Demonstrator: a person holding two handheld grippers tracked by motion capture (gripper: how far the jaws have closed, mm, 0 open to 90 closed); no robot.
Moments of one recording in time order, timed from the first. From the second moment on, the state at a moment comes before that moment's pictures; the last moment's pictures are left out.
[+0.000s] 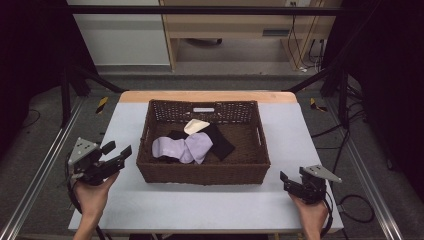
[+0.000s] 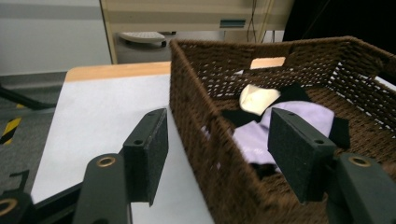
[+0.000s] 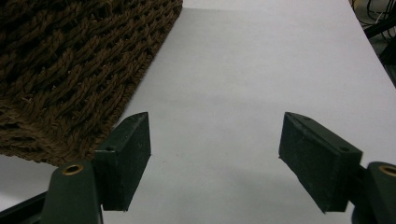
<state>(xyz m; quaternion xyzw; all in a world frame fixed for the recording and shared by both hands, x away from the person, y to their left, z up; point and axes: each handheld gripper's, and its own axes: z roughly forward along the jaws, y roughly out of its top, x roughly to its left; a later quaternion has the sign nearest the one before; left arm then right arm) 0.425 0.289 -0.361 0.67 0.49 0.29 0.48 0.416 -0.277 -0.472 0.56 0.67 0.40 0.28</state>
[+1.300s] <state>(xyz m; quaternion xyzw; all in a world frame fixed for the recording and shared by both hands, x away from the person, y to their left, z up) 0.523 0.174 -0.341 0.74 0.44 0.30 0.41 0.421 -0.277 -0.474 0.55 0.68 0.40 0.27</state>
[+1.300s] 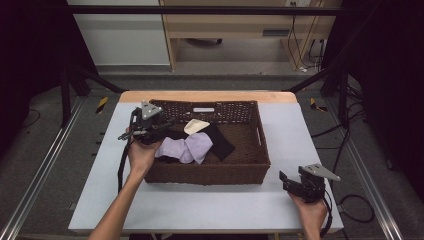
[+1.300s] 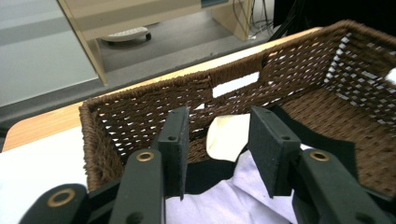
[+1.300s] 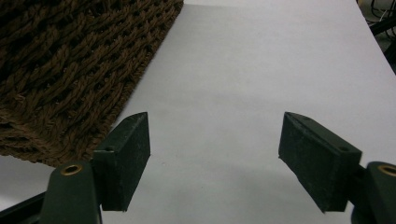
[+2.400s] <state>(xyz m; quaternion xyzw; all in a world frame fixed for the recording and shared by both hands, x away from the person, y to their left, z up) 0.556 0.088 -0.384 0.80 0.42 0.22 0.36 0.423 -0.276 -0.475 0.56 0.68 0.39 0.26</state>
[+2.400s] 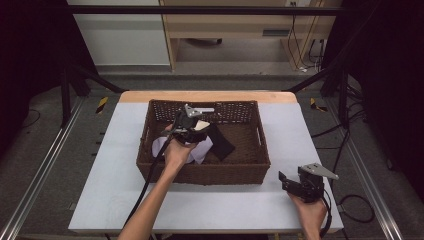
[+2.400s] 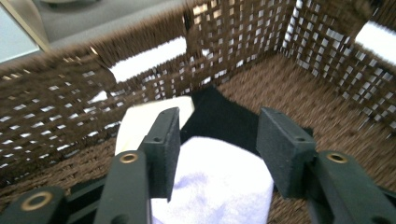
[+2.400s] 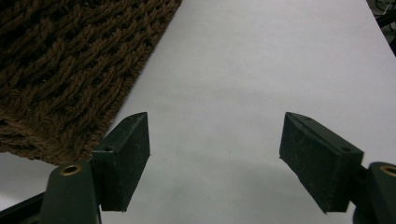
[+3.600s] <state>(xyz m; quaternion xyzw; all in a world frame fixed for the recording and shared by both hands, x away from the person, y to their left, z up) 0.571 0.064 -0.418 0.88 0.42 0.15 0.18 0.424 -0.276 -0.476 0.56 0.69 0.38 0.26</state>
